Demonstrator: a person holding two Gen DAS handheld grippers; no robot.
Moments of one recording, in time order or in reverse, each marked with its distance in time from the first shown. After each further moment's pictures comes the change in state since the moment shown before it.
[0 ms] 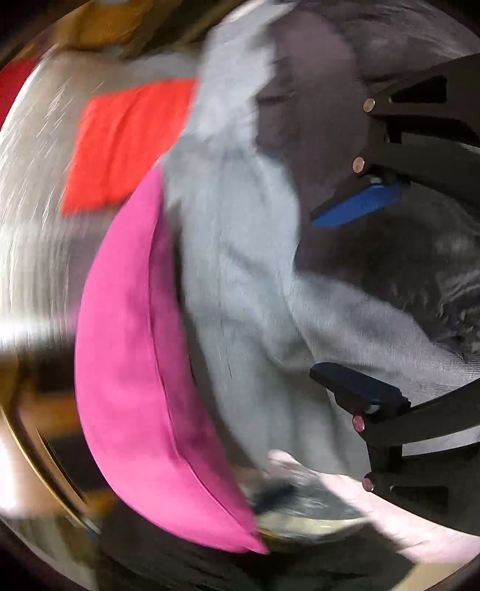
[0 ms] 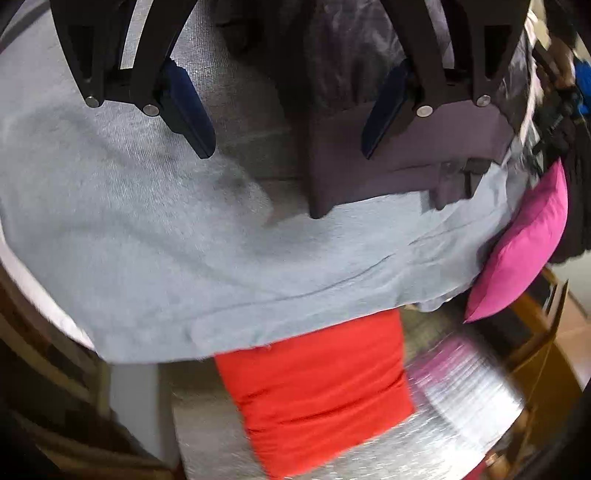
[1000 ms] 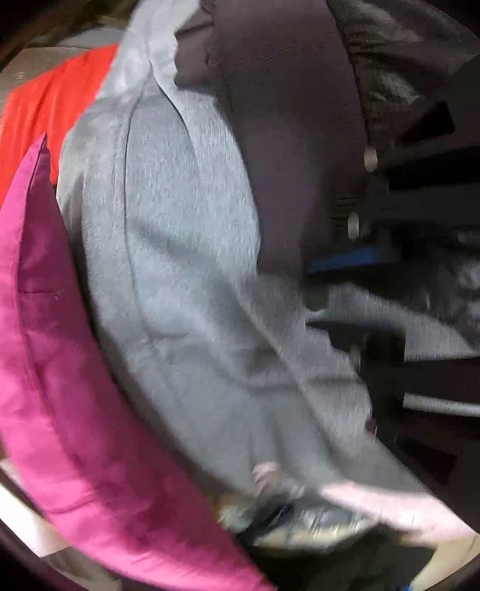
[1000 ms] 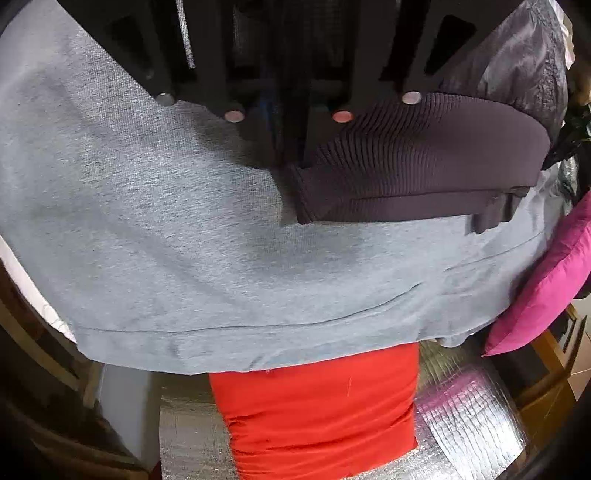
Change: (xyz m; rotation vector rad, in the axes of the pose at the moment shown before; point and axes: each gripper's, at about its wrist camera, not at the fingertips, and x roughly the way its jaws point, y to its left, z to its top) left arm 0.066 -0.009 -0.019 0.078 0.157 0.193; right arm 0.050 -0.002 -0.008 -0.060 0.051 -0.103
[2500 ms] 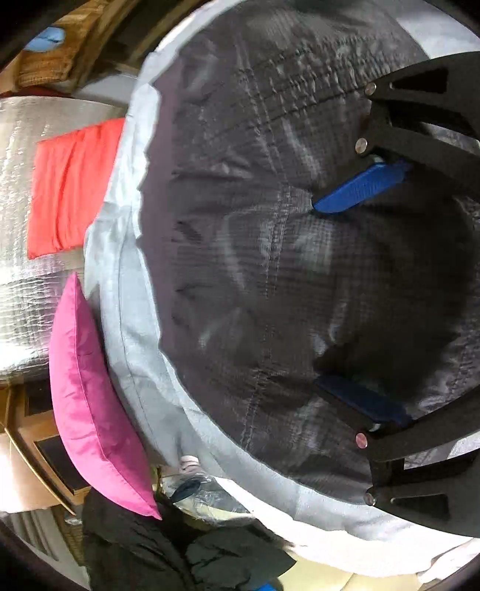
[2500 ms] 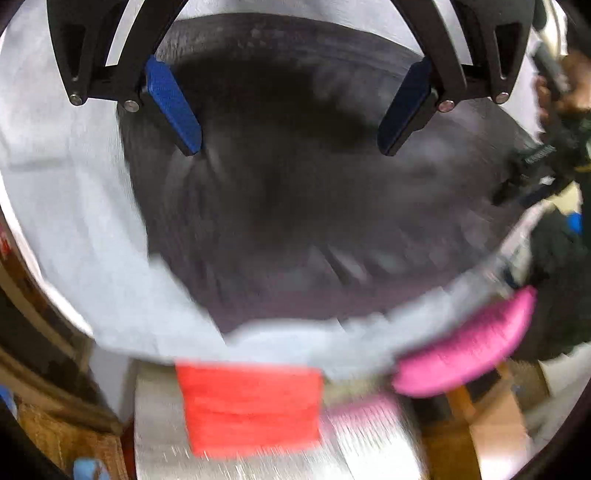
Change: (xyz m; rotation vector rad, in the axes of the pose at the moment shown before) left arm -0.157 -0.089 -0.141 -0.116 -0.068 -0.123; right arm -0.137 0.082 -0.199 -0.146 -0.047 0.002
